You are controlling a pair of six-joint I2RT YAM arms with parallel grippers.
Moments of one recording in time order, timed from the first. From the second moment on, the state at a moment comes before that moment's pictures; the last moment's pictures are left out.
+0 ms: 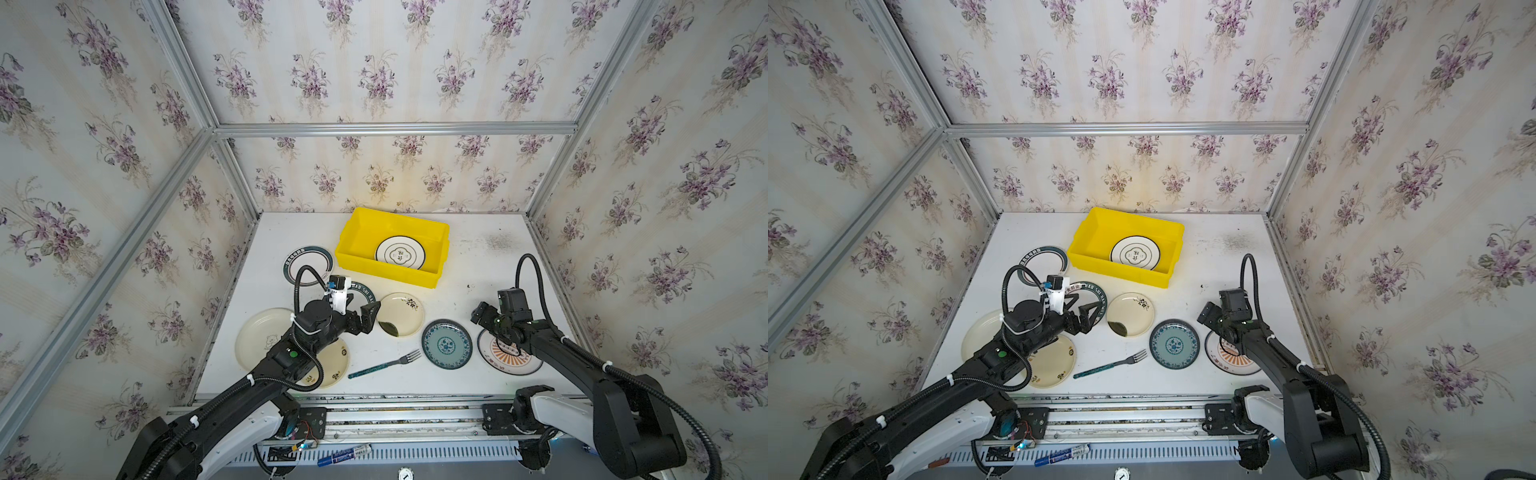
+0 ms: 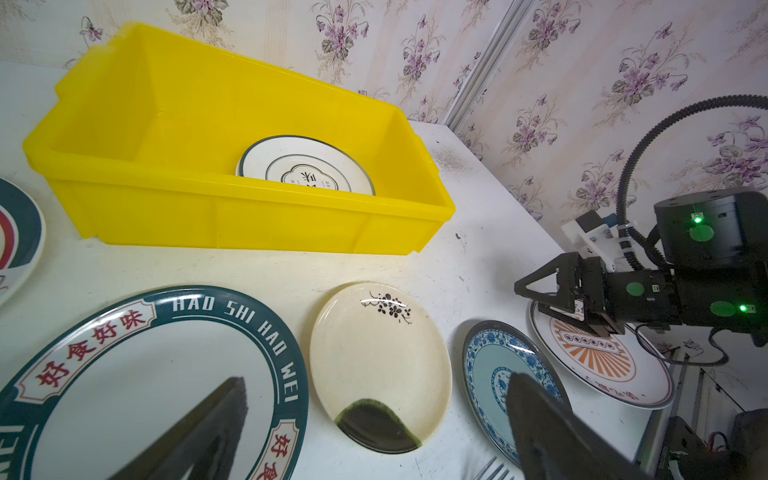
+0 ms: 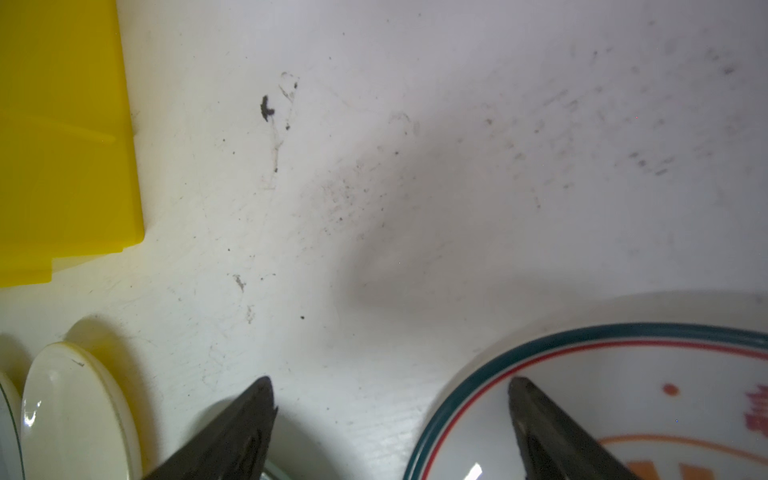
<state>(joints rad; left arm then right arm) -0.60 0.87 0.39 0.18 0.05 -0.38 0.14 1.18 0.44 -0.27 -0.03 0.72</state>
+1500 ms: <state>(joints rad) -0.60 0.89 0.39 0.18 0.02 -0.38 -0.29 0.99 0.59 -0.76 -0.06 0.49</state>
